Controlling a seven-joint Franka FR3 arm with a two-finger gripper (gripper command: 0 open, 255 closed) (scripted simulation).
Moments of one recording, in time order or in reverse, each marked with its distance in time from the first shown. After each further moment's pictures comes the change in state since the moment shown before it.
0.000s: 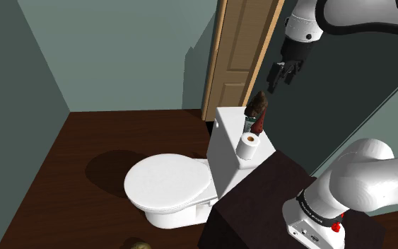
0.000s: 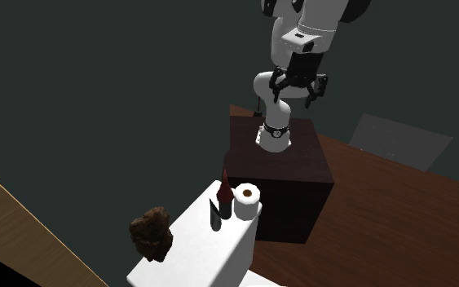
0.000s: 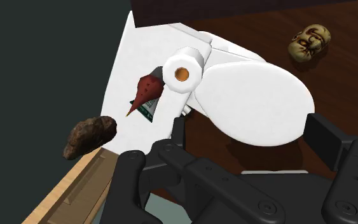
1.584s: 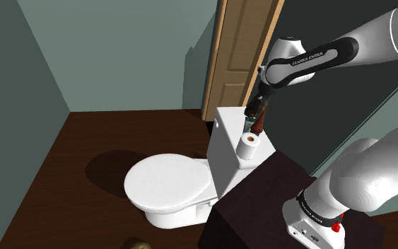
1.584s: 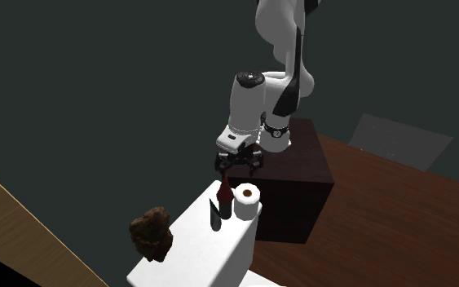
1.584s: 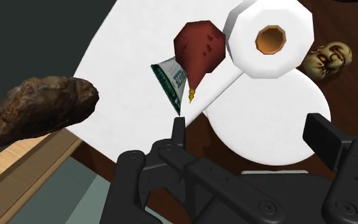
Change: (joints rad) arm 0.010 0.533 -0.408 -0.155 -0.088 0.765 -0.556
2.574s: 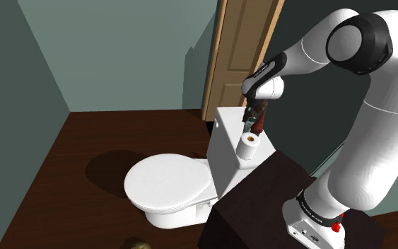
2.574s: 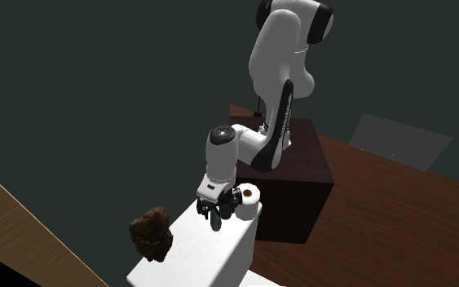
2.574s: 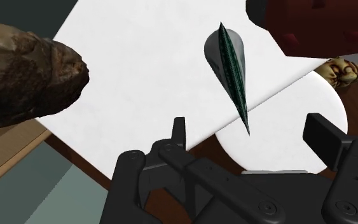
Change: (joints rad) arm -0.043 0.529 0.005 0.205 0.420 0.291 -0.501
